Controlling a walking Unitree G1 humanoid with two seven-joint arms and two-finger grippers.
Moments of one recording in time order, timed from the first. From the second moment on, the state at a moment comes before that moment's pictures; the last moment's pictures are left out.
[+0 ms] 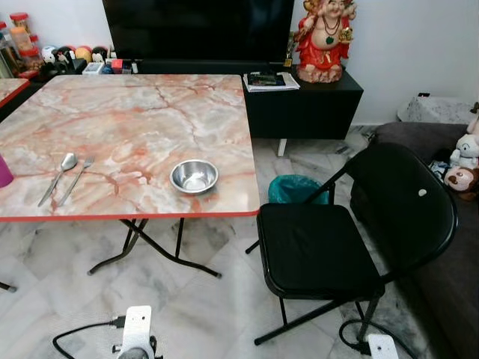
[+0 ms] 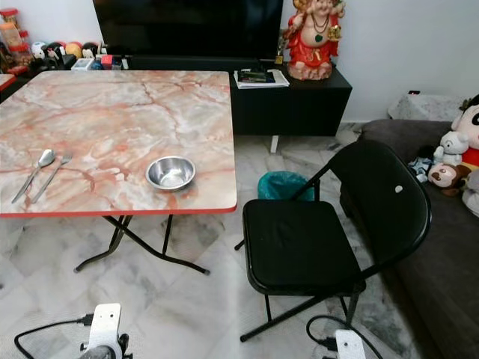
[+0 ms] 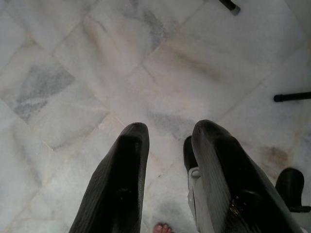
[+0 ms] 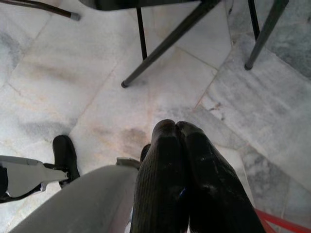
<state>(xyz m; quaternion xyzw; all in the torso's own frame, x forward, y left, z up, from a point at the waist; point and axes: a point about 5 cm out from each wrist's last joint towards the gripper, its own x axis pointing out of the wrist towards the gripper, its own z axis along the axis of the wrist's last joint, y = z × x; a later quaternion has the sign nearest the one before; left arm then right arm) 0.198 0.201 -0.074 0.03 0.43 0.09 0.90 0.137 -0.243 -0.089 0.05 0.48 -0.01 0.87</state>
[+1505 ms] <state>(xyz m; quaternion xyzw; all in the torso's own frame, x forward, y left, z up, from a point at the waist) 0.218 0.336 0.036 0.14 0.11 0.51 0.84 0.139 -0.241 -0.089 0.06 0.48 0.00 0.87</state>
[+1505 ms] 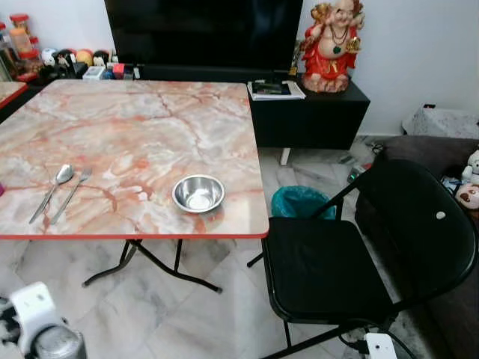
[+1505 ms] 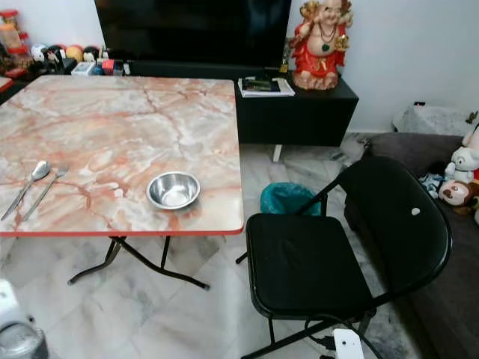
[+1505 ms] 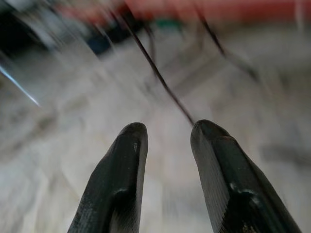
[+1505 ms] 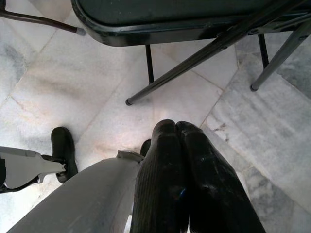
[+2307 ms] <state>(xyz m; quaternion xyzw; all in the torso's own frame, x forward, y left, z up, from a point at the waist) 0.379 0.142 0.217 0.04 -0.06 -0.01 1.00 0.143 -0.239 -0.088 0.06 0.48 0.00 0.88</state>
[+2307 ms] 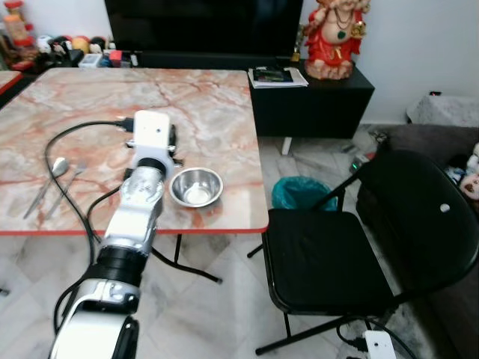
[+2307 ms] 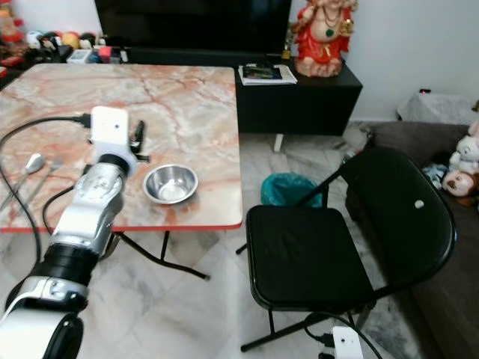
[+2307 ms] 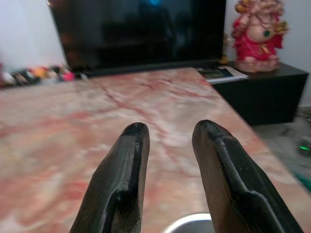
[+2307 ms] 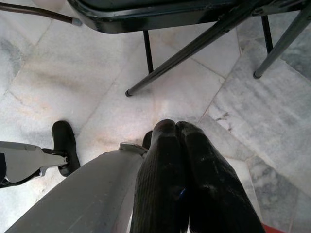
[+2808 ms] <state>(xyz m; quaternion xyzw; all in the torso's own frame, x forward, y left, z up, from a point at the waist) 0.382 0.178 0.203 -0.14 0.09 -0.01 0.99 0.142 -0.239 -0.088 0.06 0.48 0.00 0.87</state>
